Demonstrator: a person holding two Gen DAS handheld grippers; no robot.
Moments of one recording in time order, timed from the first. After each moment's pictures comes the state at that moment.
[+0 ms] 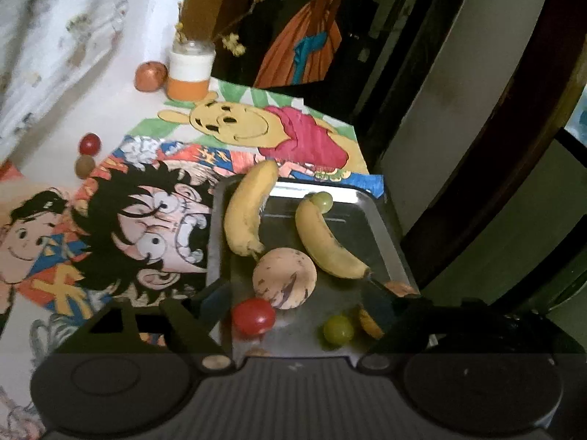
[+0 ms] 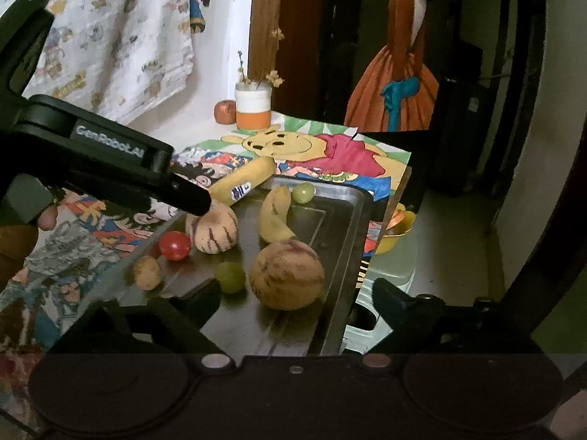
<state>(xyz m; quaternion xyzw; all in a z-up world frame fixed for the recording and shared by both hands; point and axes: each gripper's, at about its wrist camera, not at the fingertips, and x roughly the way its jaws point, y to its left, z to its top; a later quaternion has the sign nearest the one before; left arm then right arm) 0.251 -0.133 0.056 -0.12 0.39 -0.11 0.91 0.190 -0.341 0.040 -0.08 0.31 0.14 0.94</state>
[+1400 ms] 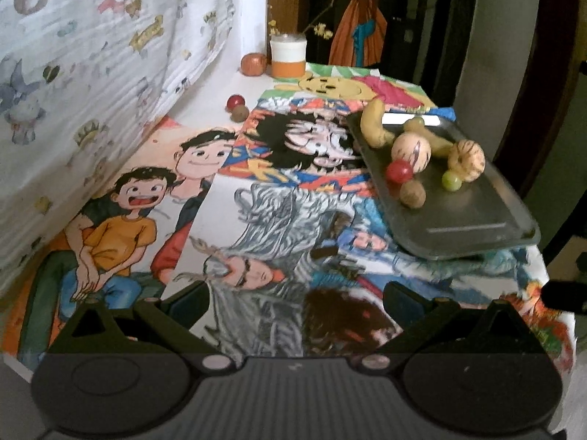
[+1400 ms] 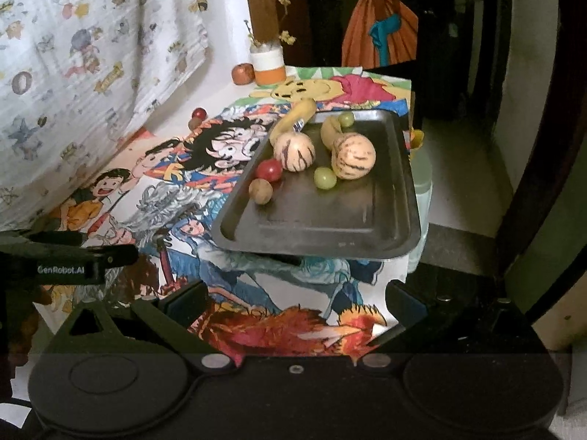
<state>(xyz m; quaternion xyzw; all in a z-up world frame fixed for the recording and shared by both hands) 0.091 -0.040 0.036 -0.01 0.40 -0.01 0.92 0.074 -0.288 0.067 0.00 0.42 0.10 0.90</state>
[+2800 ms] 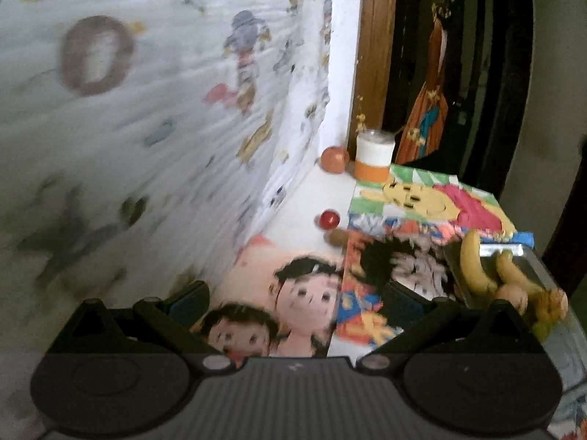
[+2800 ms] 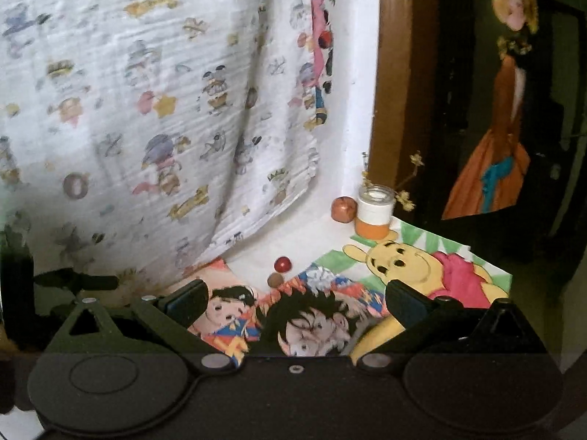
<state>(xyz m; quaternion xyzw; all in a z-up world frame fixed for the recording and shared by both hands) 0.185 0.063 0.082 -0.05 0.28 0.06 0.96 0.257 -0.188 0.201 -0.09 0.29 0.29 0.91</state>
